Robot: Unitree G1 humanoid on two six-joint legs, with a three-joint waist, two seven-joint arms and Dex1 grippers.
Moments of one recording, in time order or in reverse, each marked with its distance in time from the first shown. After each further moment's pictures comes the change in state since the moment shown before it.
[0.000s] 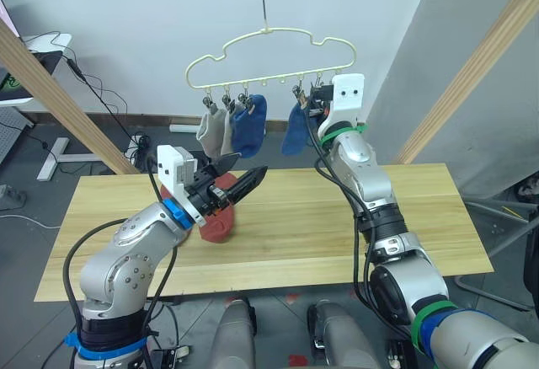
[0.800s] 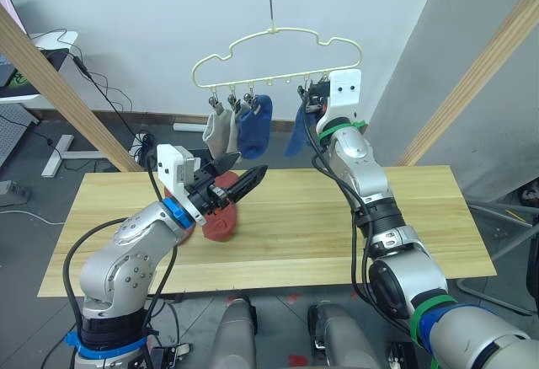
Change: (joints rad) left arm -0.004 0.000 0.000 0.000 0.000 0.000 0.002; right arm -0.043 0.000 -0.002 0.067 -0.030 -0.040 -0.017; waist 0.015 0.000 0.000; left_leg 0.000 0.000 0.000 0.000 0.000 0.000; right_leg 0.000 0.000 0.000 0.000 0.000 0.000
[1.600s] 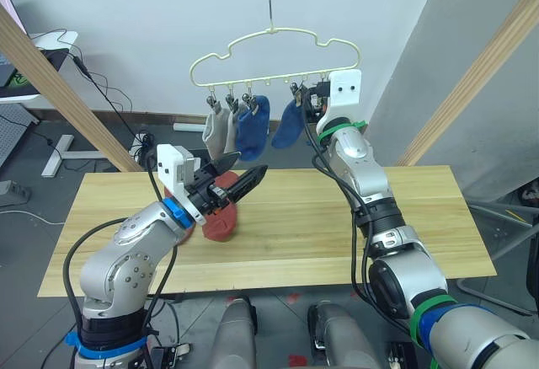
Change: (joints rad) left arm -0.001 0.000 0.000 0.001 0.000 0.000 0.003; right arm 0.000 0.001 -0.004 0.002 0.001 0.003 0.002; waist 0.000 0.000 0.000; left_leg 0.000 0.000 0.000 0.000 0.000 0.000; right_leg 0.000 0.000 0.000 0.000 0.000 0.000
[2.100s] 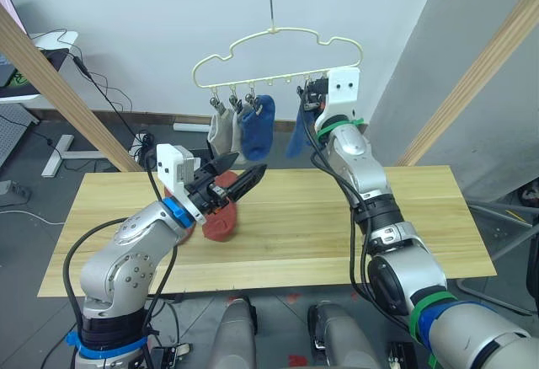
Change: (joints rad) left arm -0.001 -0.001 0.000 0.000 -0.007 0.000 0.015; right arm -0.028 0.004 -0.005 0.033 0.001 -0.001 -0.002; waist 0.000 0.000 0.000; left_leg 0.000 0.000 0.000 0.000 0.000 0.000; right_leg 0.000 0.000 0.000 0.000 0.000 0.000
